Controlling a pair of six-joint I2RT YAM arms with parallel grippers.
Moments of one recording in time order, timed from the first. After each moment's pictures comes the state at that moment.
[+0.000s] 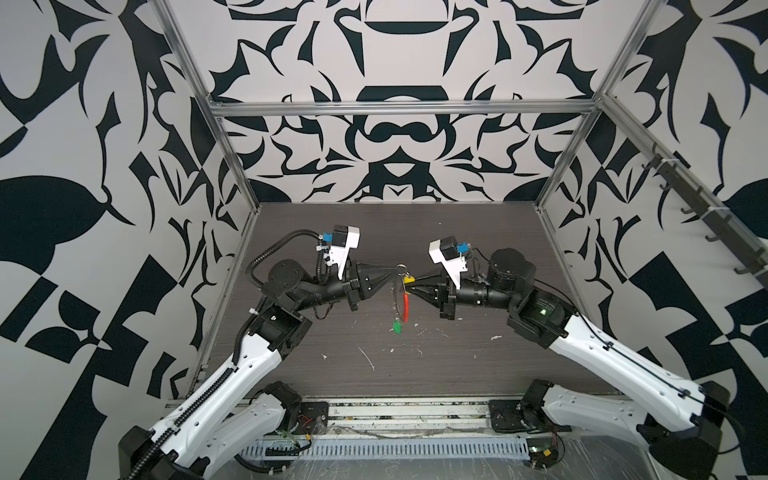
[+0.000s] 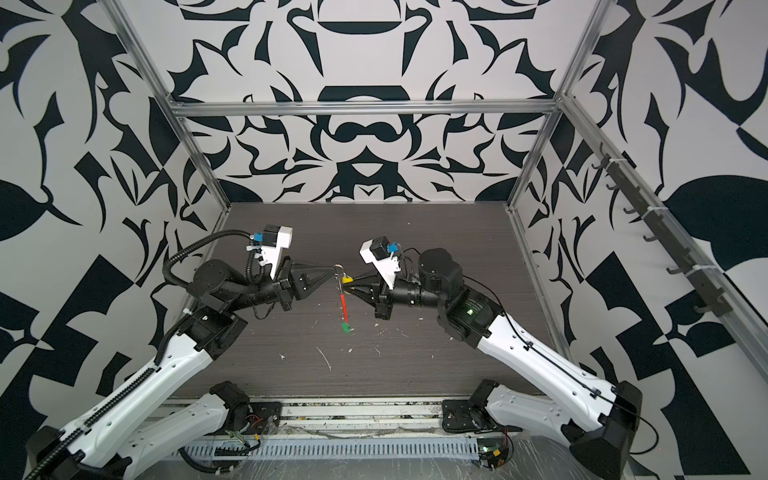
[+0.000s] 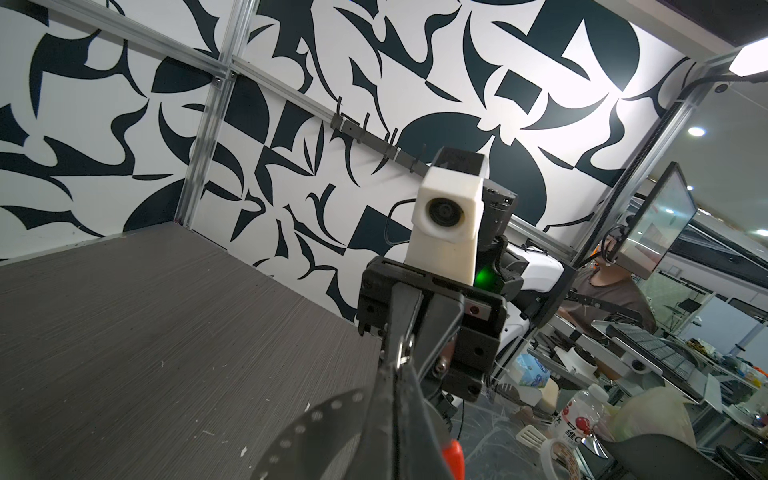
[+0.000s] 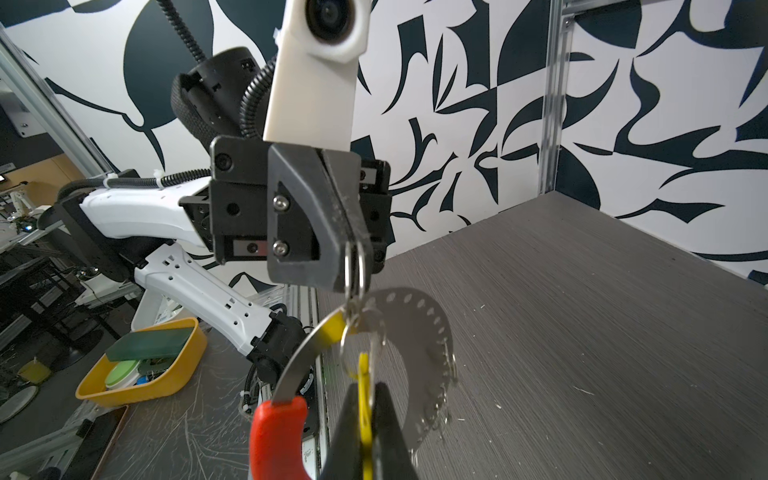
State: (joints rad) left arm -0.59 0.89 0.79 0.36 0.80 -0.65; right arm 0.81 1.04 1.00 -0.10 -0.61 0.20
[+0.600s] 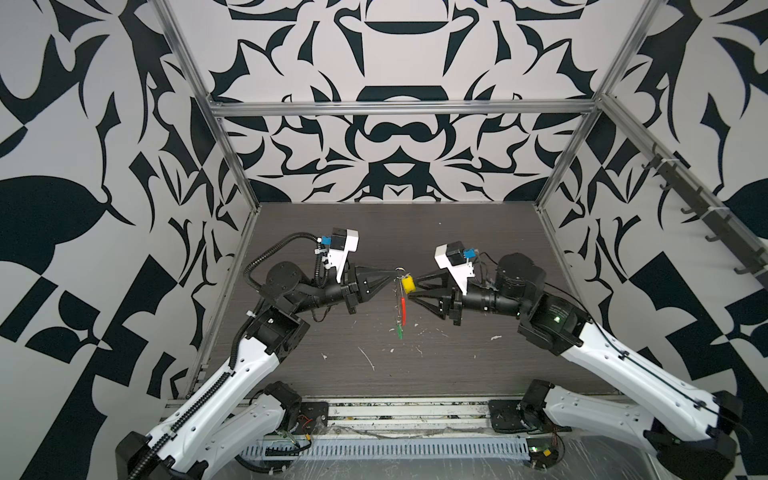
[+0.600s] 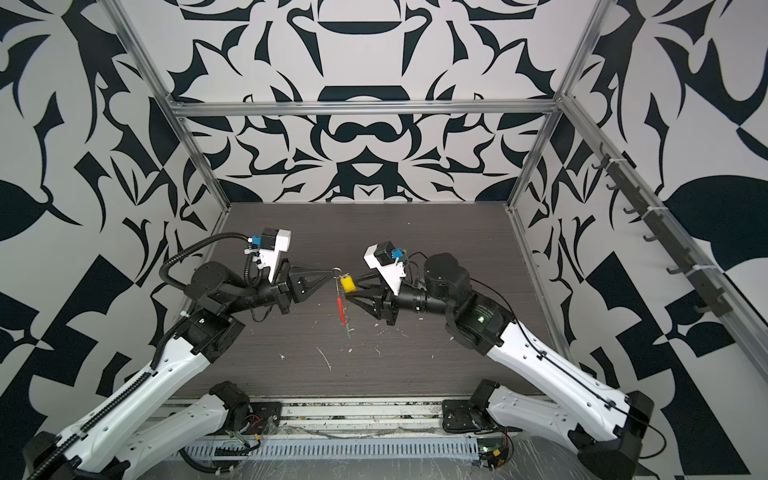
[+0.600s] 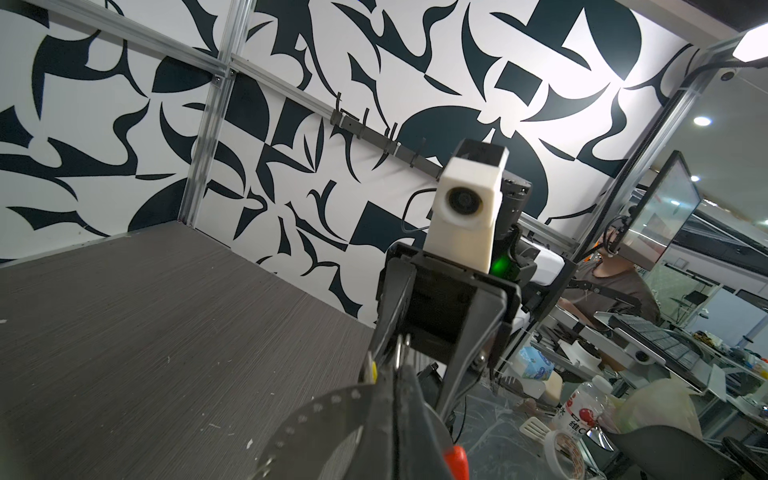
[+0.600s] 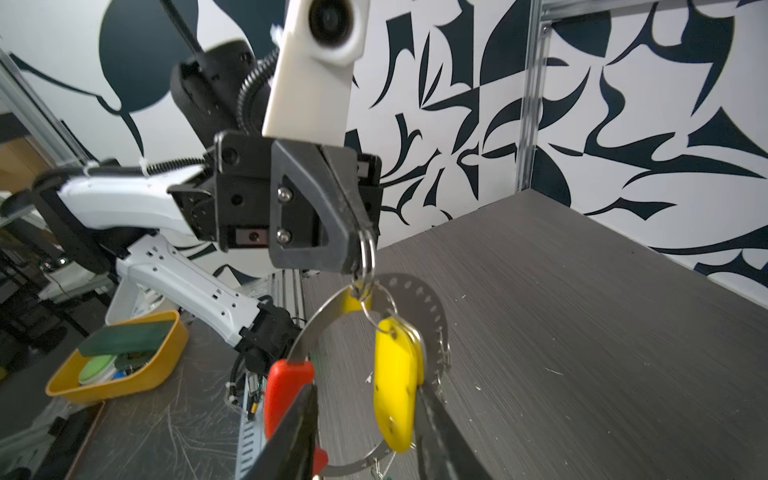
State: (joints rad) left arm -0.59 0.86 0.78 0.31 0.81 -0.60; right arm 0.83 0.96 1.02 -0.19 -0.50 0.16
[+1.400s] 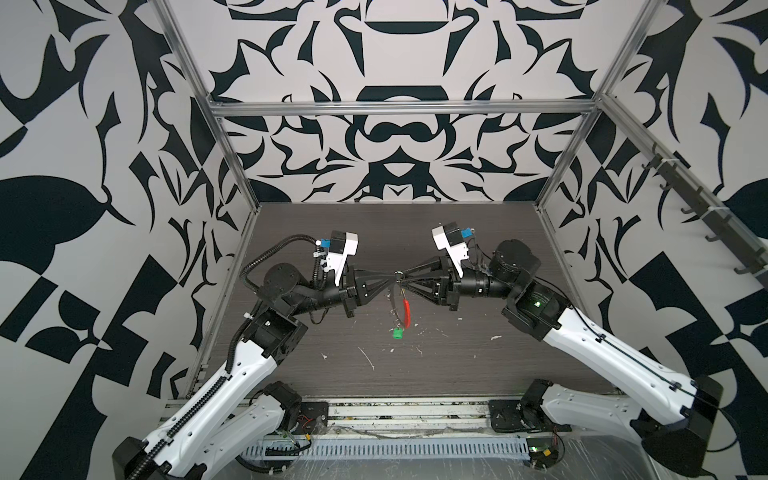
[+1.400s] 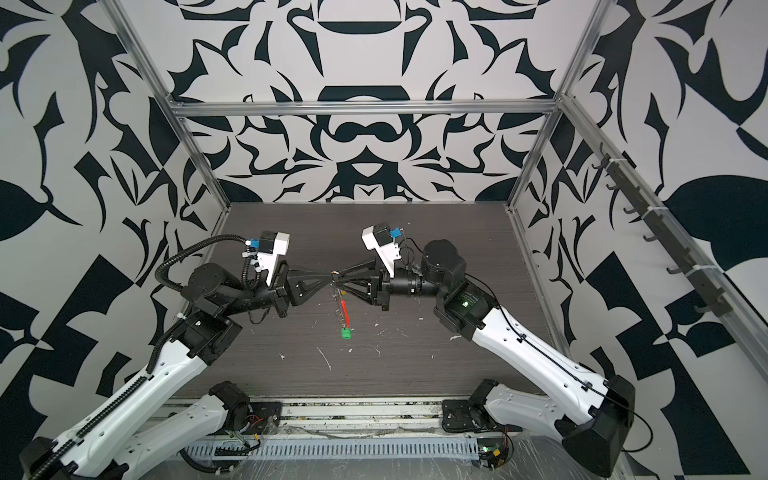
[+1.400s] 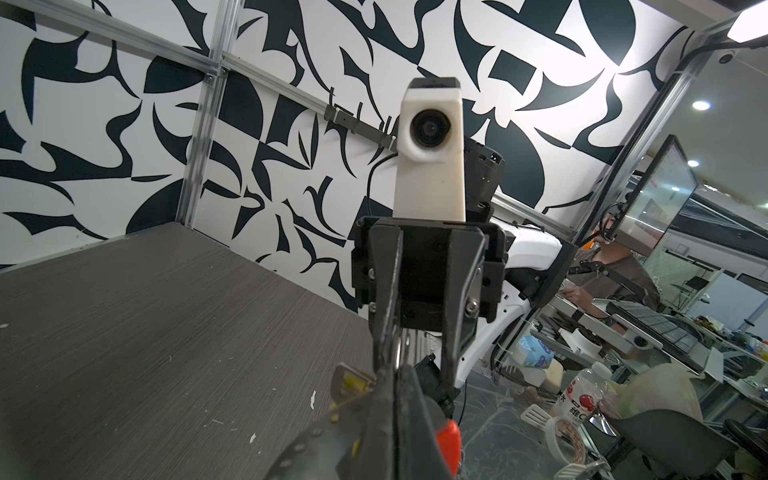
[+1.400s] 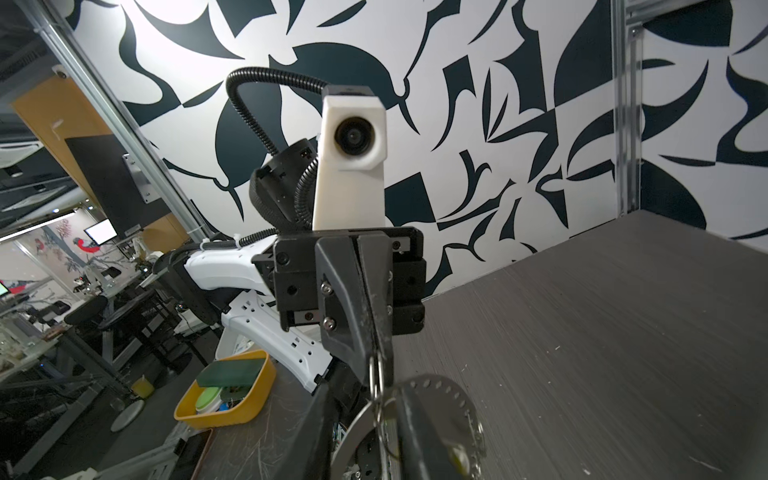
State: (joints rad) left arm -0.59 0.84 0.78 0.29 0.83 -0.58; right arm 0.76 1.08 1.03 0.09 -0.78 0.43
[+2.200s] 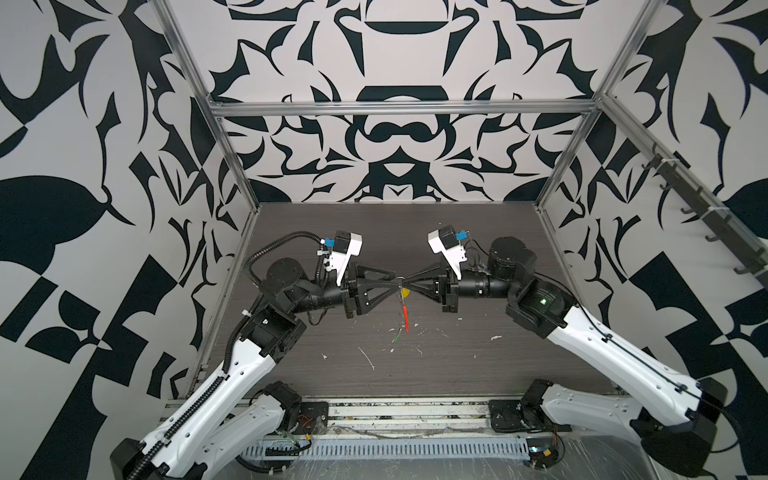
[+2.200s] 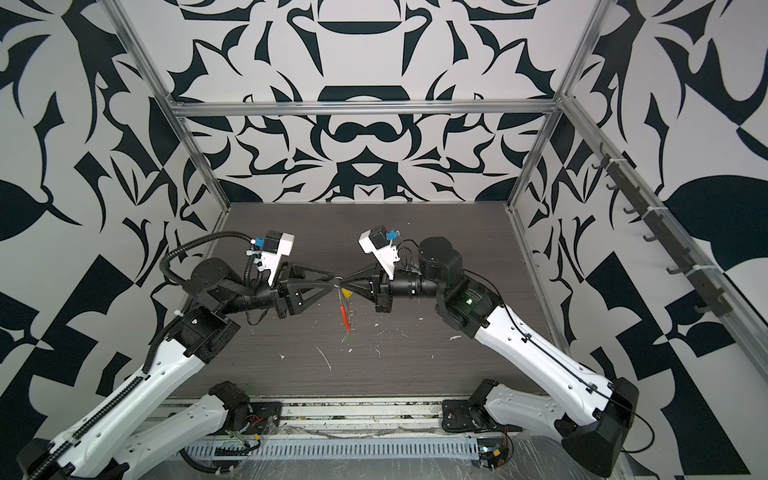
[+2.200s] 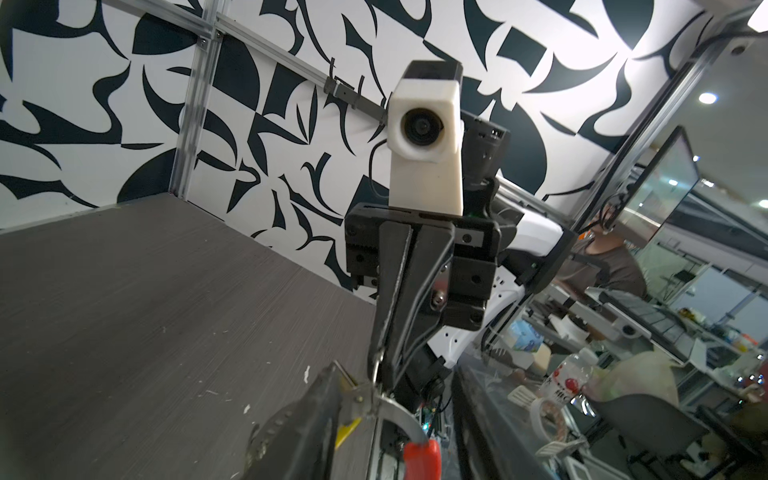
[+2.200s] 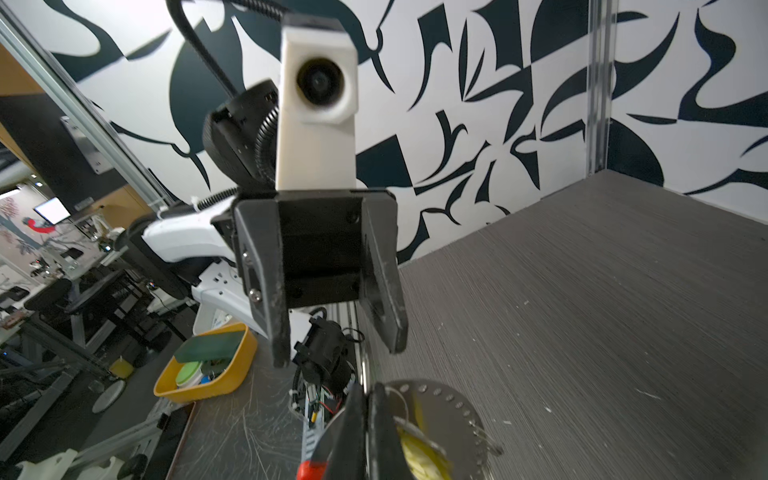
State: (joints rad) left arm -0.59 0.86 0.85 0.13 0.87 -0.54; right arm 0.76 1.09 1.11 -0.19 -0.73 0.28
